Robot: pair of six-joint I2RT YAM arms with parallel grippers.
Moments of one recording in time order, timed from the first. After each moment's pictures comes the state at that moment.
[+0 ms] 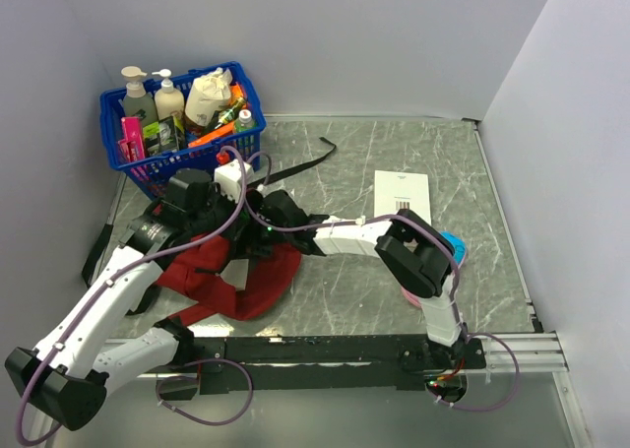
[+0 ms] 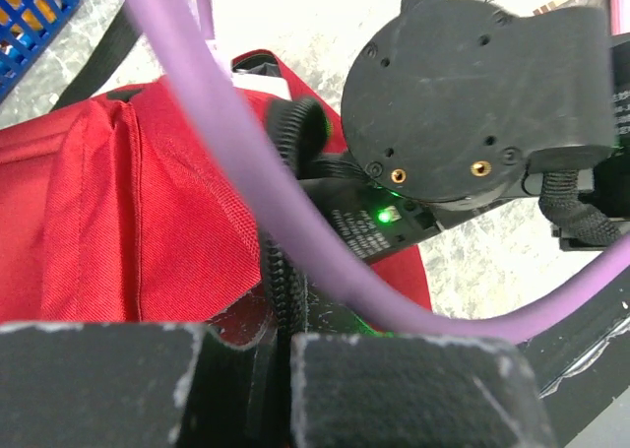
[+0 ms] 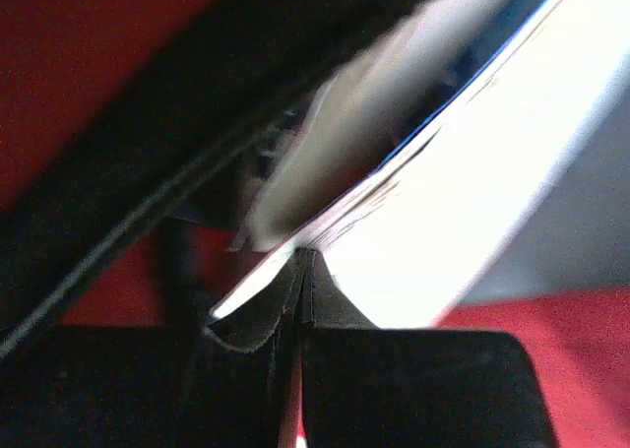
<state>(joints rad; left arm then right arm) -0.47 0.98 1.03 -0.65 0.18 -0.01 0.97 2.01 1.29 0.16 -0.41 1.08</state>
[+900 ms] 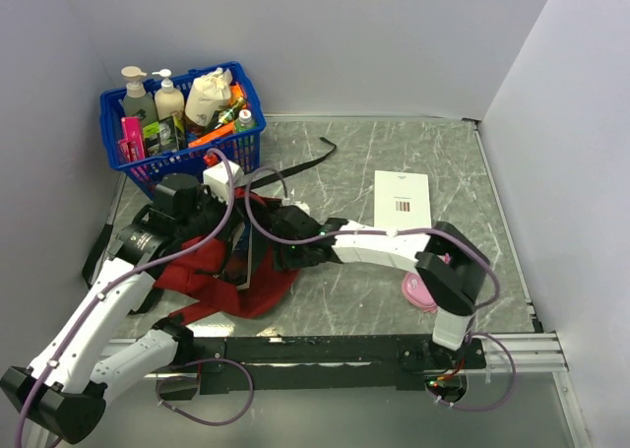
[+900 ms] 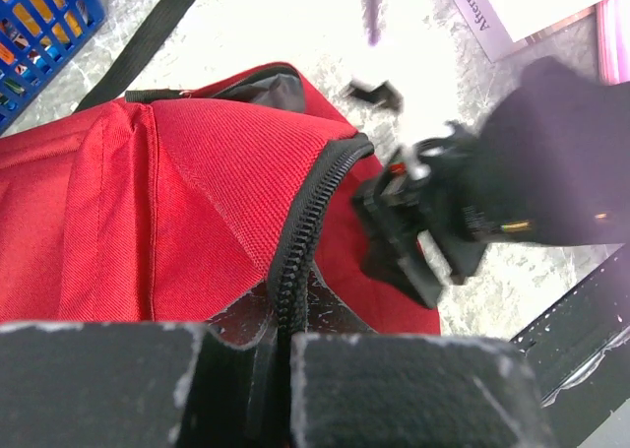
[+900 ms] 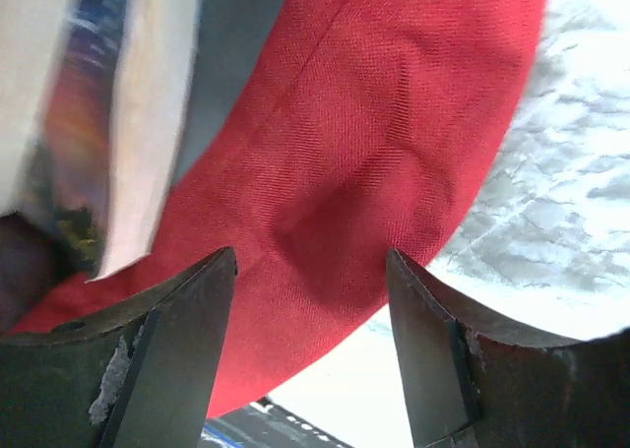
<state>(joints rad) -0.44 0.90 1.00 -0.63 0.20 -0.02 1.01 1.76 1.18 -0.38 0.08 0.79</state>
